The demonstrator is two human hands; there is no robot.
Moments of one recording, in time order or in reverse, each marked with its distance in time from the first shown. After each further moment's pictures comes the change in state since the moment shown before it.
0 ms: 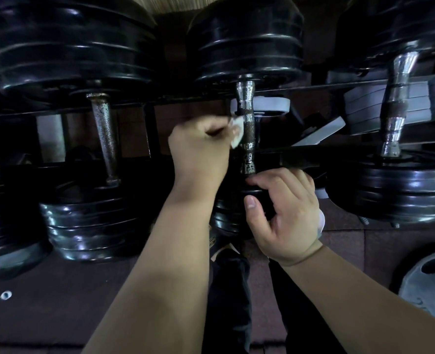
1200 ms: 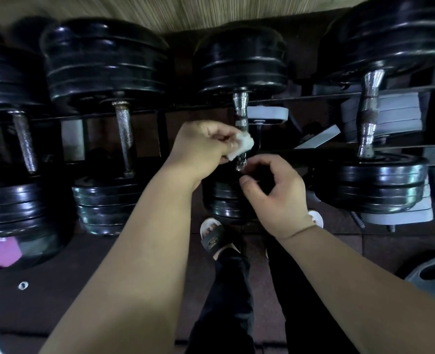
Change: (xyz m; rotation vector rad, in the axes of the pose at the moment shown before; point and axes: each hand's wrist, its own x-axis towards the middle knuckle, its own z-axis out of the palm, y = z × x) left_hand -0.023 0.042 -0.030 0.079 -0.314 -0.173; right_hand 0.025 -0.018 -0.024 0.327 -0.113 0.396
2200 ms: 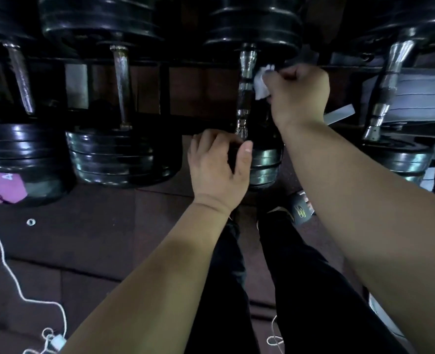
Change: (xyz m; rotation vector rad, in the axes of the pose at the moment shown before) left_hand -0.054 -0.078 0.079 0.475 0.523 0.336; right_hand 0.109 -0.015 -0.011 0.007 0.022 0.355
